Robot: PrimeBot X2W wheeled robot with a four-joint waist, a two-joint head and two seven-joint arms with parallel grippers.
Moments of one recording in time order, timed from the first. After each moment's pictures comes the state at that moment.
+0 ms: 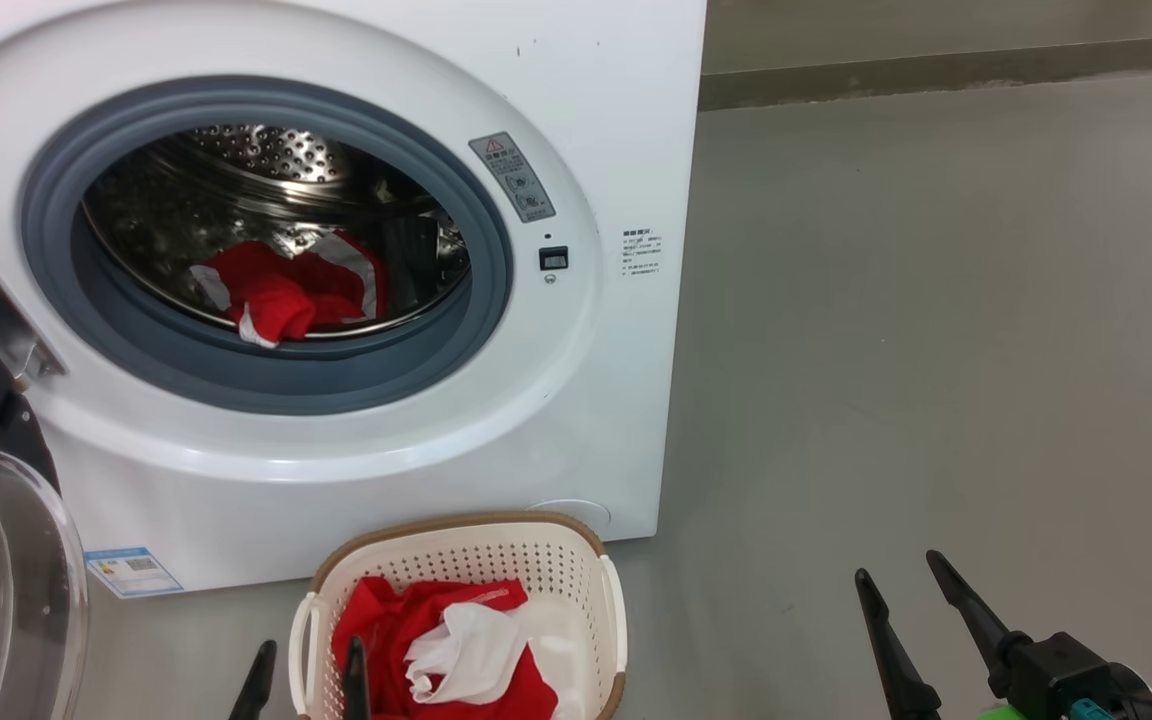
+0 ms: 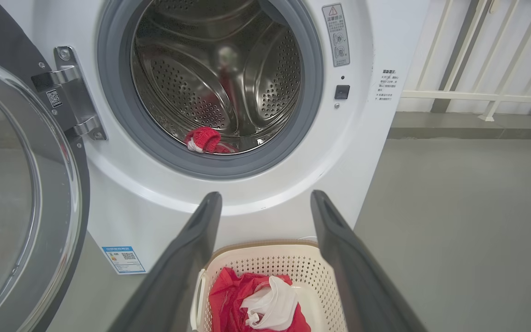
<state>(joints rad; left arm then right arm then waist) 0.19 0.13 -0.19 -0.04 -0.21 0.22 -0.16 0.10 -0.04 0.05 0.21 0.18 0.13 -0.26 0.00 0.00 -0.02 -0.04</state>
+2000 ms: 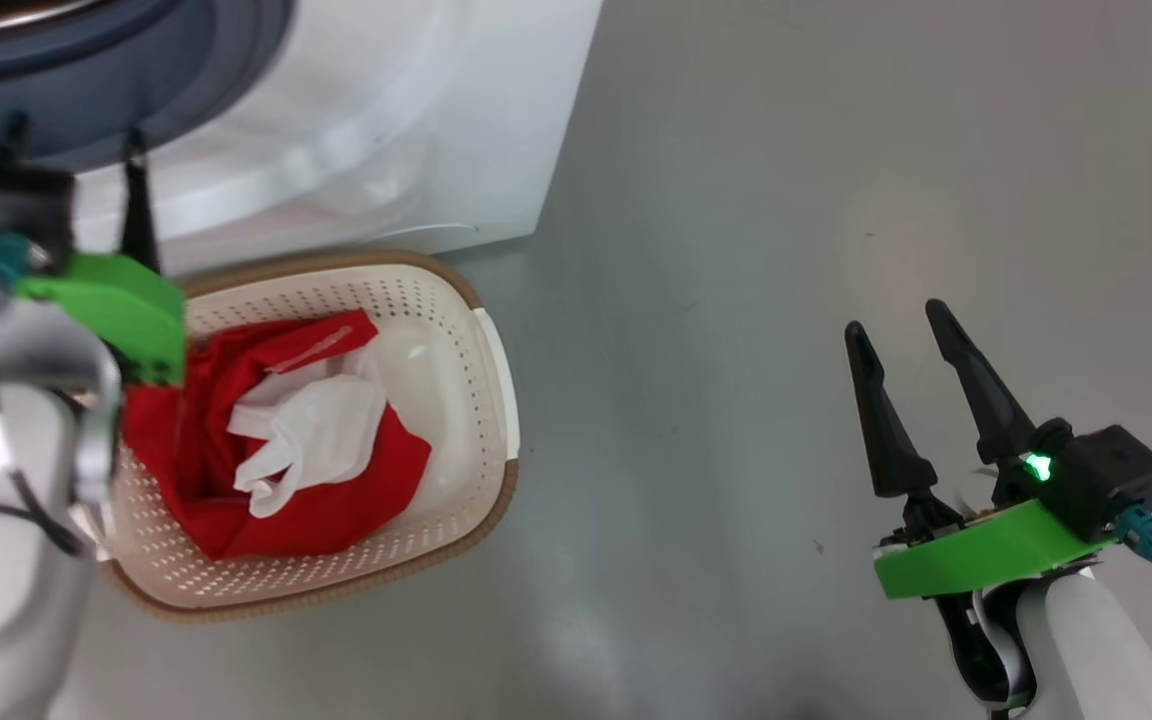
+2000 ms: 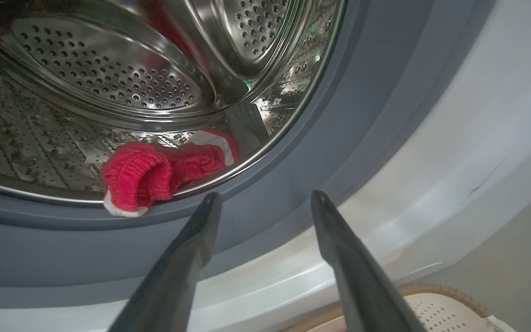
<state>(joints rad) -0.75 0.34 -0.21 0.40 -0.12 0.17 0.07 -0.21 -0.05 0.07 0.12 0.29 0.13 -0.26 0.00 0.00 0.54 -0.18</state>
